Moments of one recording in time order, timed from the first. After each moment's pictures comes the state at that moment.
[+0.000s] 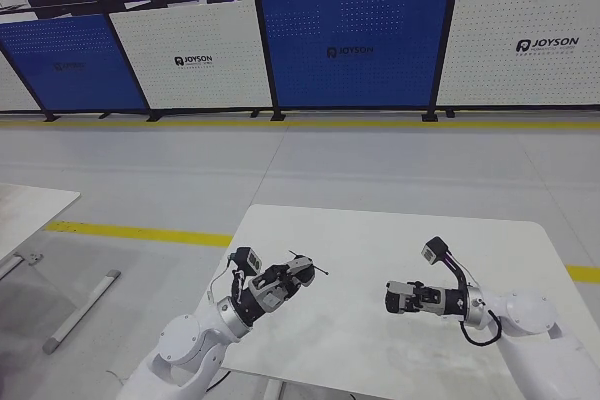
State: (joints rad) left arm 1.71 -1.08 -1.46 -2.00 -0.65 -0.02 -0.50; right arm -1.01 -1.17 1.08 -1.23 0.39 -0.29 1.25
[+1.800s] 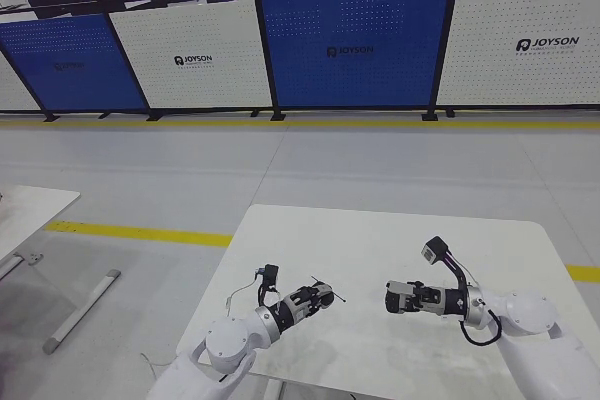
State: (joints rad) left arm 1.56 -1.10 -1.23 -1.76 -0.32 0.08 -0.37; right arm -1.01 -1.17 1.08 -1.23 0.39 -0.29 1.25
